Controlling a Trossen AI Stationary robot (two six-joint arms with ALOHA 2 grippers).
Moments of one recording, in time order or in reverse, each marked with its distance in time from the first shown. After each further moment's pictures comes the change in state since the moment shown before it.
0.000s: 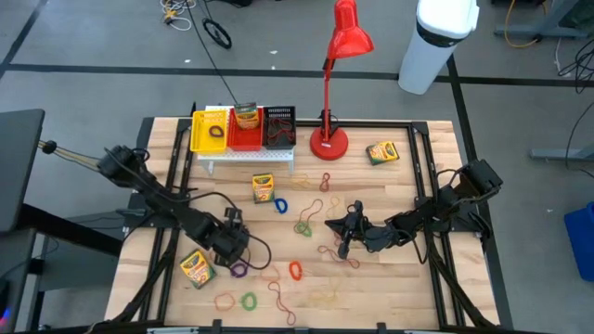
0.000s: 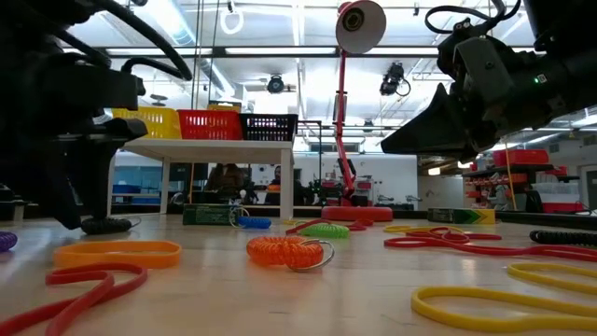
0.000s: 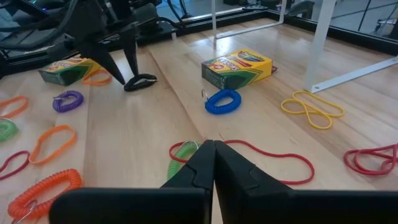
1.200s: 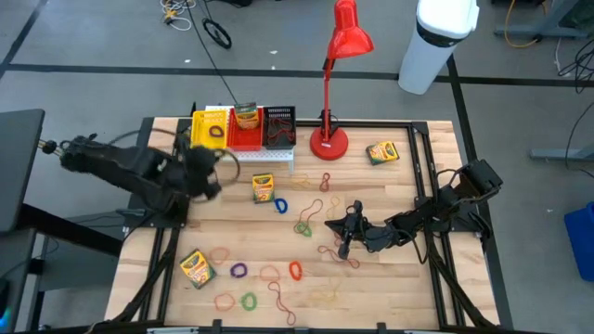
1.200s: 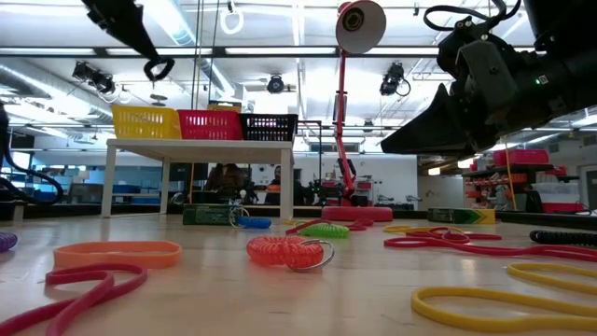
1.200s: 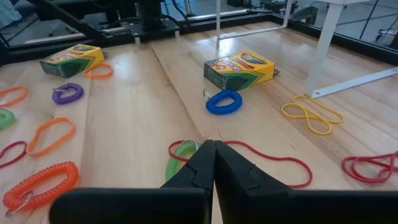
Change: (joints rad) left arm 0.289 -0.613 0.360 -0.719 -0.509 -0.225; right arm 0.000 0.000 0.000 0.001 -0.008 -0.054
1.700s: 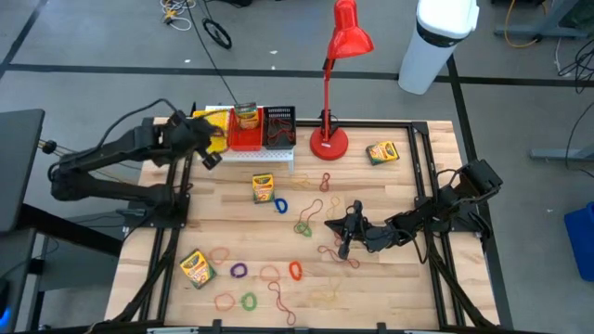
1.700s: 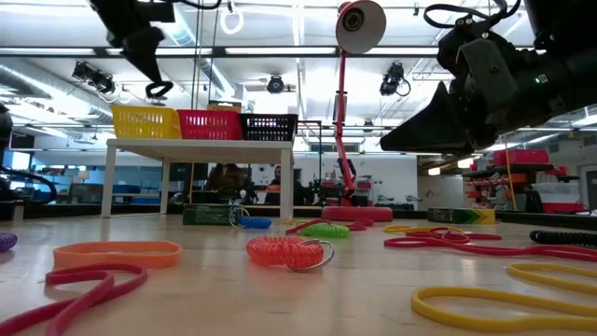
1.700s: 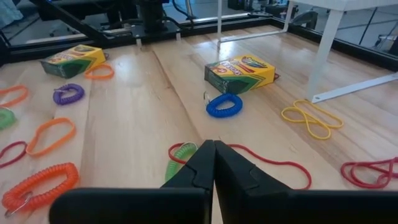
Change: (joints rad) left arm 0.577 -0.026 0.004 0.156 0.210 0.429; right arm 0.000 0.000 0.000 0.014 0.001 -0.027
